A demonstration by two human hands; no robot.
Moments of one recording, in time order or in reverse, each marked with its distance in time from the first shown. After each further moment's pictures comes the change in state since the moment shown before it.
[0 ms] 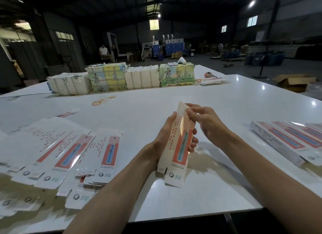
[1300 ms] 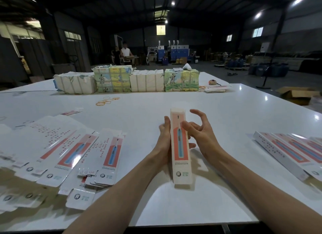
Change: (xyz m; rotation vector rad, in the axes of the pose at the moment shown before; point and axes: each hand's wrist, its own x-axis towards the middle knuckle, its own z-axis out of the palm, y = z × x) left_hand 0.009 -0.014 -0.009 -0.079 0.495 0.249; right_hand -0.016 0.024 0.030 -0.051 0.054 -0.009
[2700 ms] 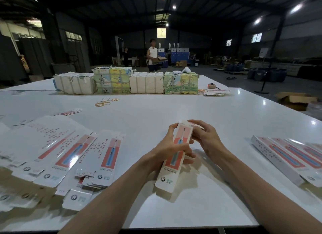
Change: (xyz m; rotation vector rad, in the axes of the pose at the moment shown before) left_hand -0.013 0.008 -0.001 0.390 -0.253 -0.046; right_hand 0.018 0.006 -0.027 0.069 0.068 0.079
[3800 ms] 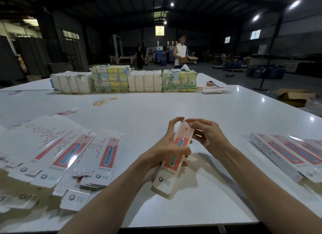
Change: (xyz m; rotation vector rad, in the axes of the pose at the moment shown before) left_hand -0.005 0.003 0.000 0.245 -0.008 0.075; right_hand -0.001 -0.014 -0.006 0.164 0.005 0.118
